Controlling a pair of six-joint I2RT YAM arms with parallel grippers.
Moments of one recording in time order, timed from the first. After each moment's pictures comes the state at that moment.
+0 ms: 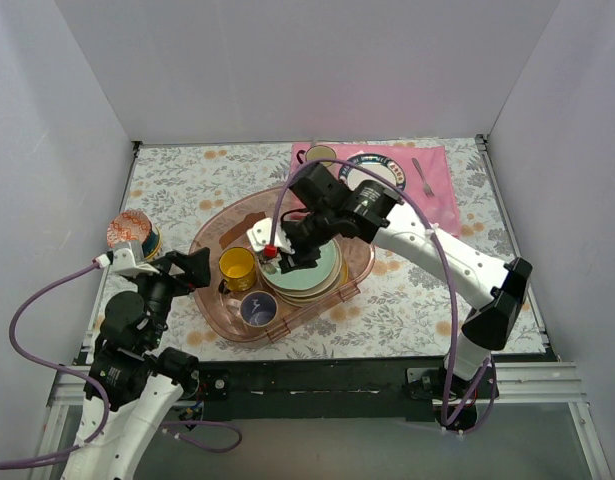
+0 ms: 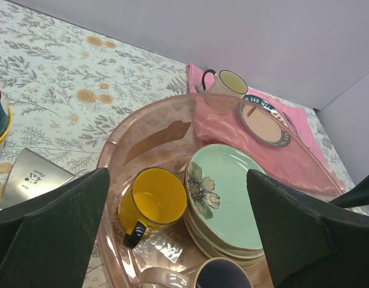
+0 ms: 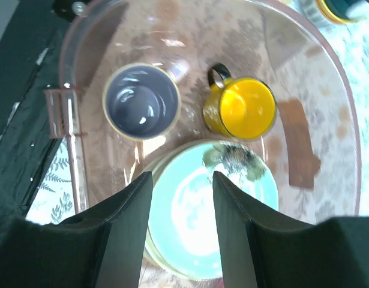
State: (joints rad) left arm -0.36 0.18 0.63 -0.47 -0.28 -0.45; right arm 1.04 1.70 1.83 -1.02 -0.58 -0.95
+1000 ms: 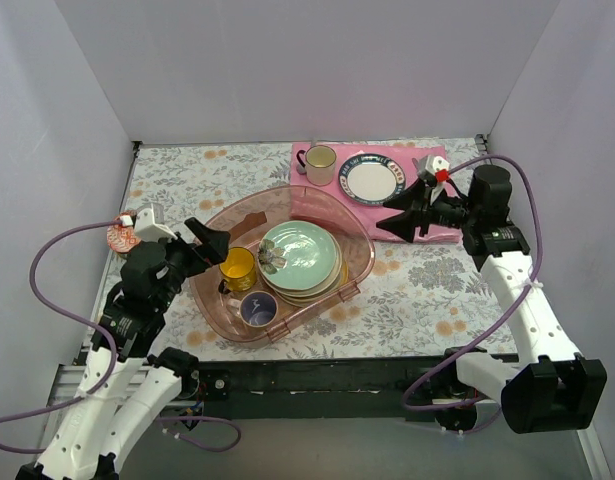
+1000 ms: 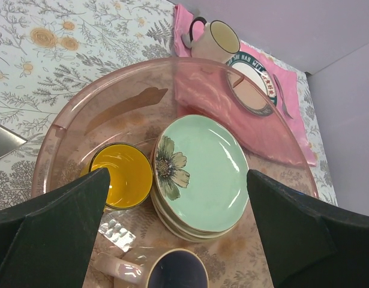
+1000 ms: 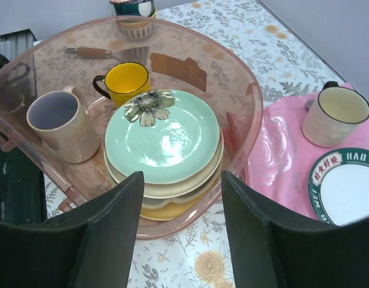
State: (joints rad) left arm -0.36 0.53 0.80 -0.52 -0.17 -0.63; right arm 0.13 1.10 0.99 -0.22 -1.12 -0.27
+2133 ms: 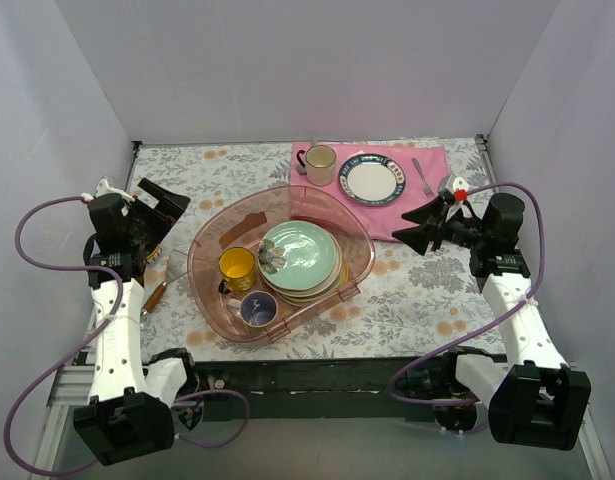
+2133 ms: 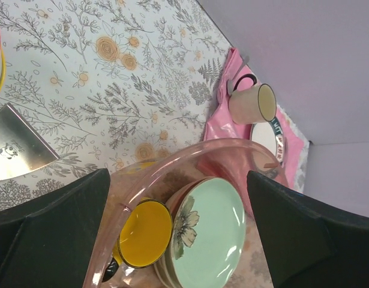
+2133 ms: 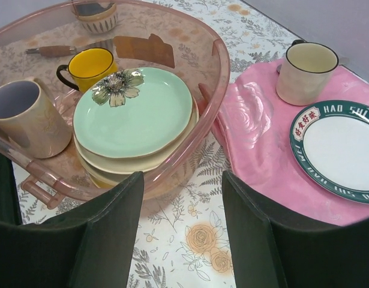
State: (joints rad) left arm 0.22 0.94 0.94 -0.44 0.25 -0.72; right arm -0.07 1.01 0.71 0.06 -1.16 -0.16
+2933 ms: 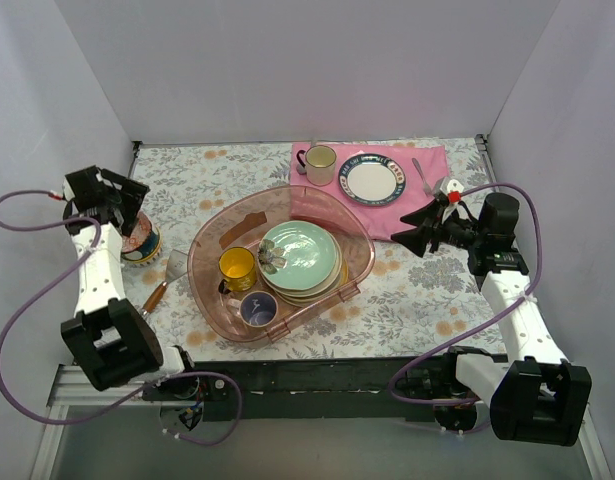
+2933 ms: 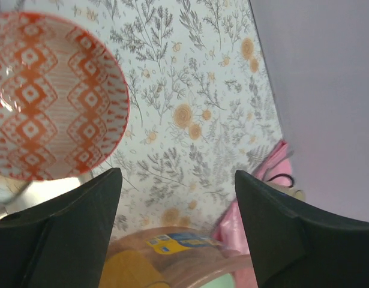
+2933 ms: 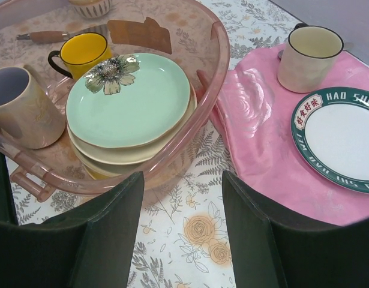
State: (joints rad) left arm 0.41 1.31 1.13 -0.48 0.11 -0.90; right arm -0.05 1.02 0.71 -0.01 -1.13 -0.24
